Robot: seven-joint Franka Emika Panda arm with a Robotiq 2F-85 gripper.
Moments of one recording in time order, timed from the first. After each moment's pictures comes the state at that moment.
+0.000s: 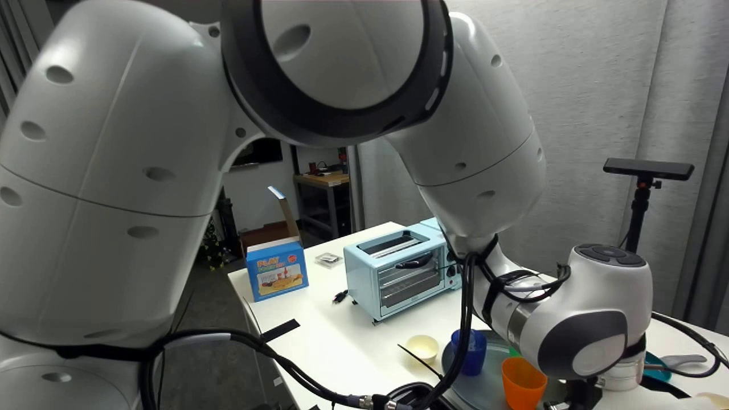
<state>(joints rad) -0.28 0.51 -0.01 -2.13 0.02 2.76 -1.26</state>
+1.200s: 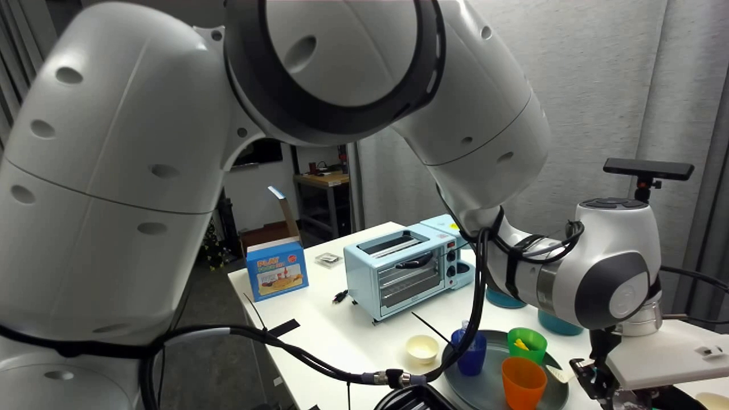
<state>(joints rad) -0.23 0.51 -0.05 -1.96 -0.13 2.67 -1.04</state>
